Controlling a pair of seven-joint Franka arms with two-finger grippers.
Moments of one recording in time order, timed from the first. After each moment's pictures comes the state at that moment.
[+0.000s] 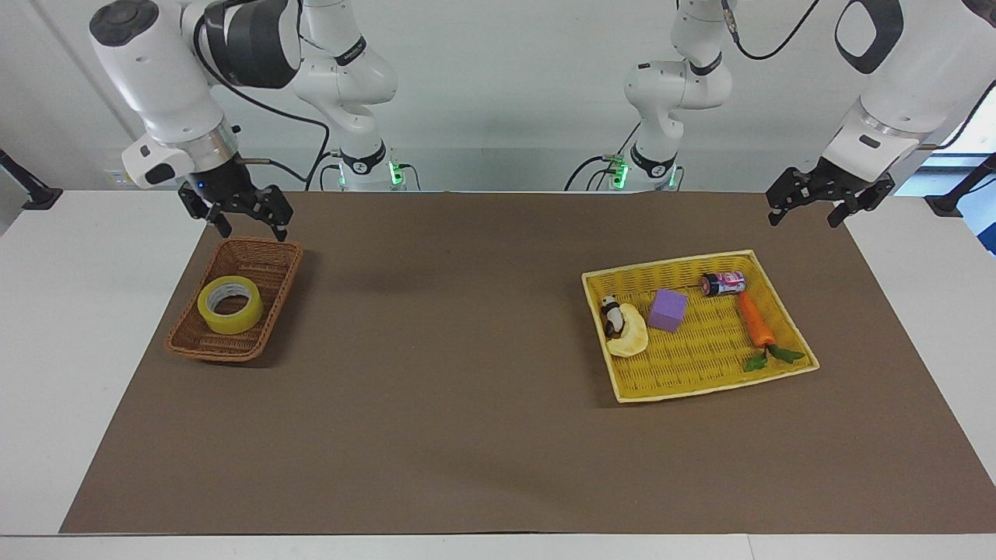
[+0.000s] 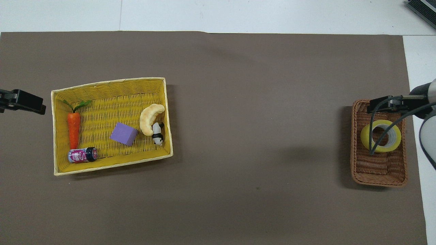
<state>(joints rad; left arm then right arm) -0.10 0.06 0.08 -1.48 0.00 1.50 0.09 -0.02 -0.07 -0.03 -1.71 0.01 1.64 0.10</state>
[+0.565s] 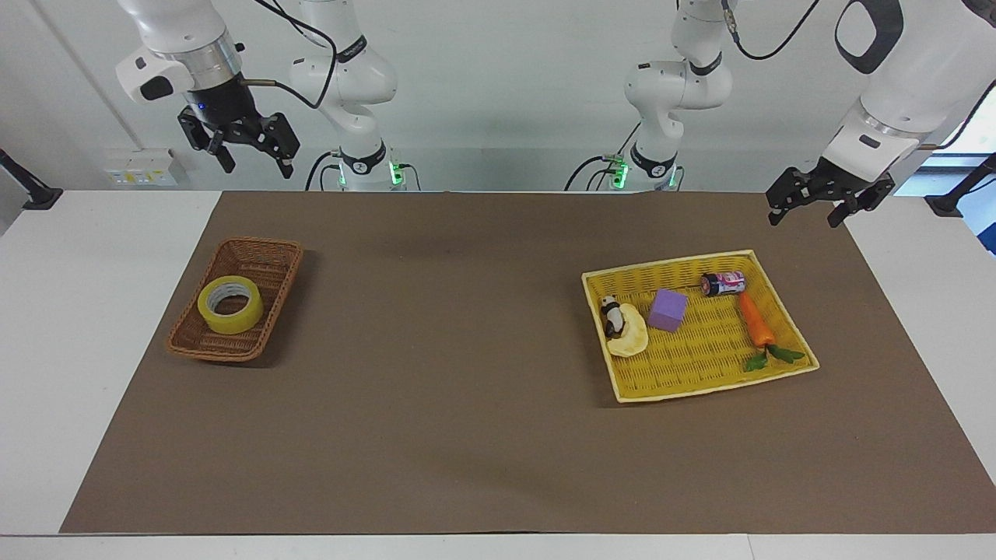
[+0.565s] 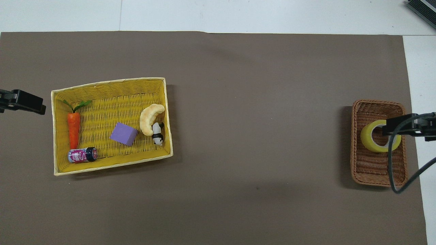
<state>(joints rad) -0.10 0.06 0.08 -1.48 0.00 1.50 0.09 -0.02 -0.12 0.01 -1.65 0.01 1.48 0.14</state>
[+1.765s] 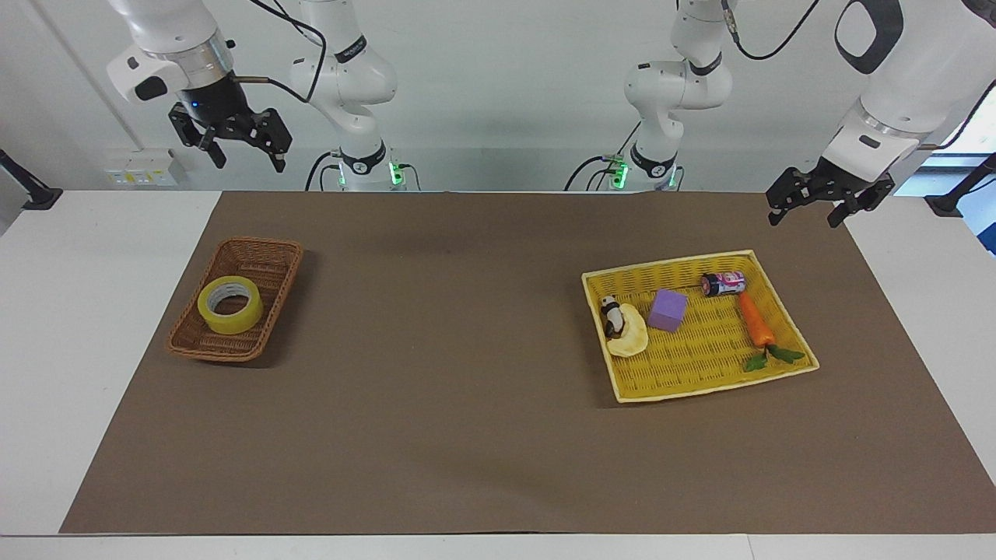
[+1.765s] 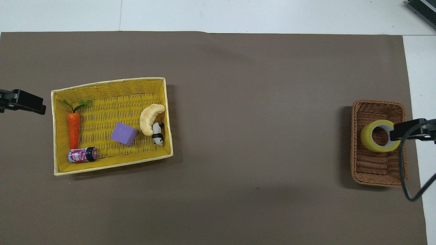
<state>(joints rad) -0.10 0.06 0.08 -1.48 0.00 1.50 0.09 -0.05 -0.11 0.00 -1.59 -0.02 1.44 0.05</state>
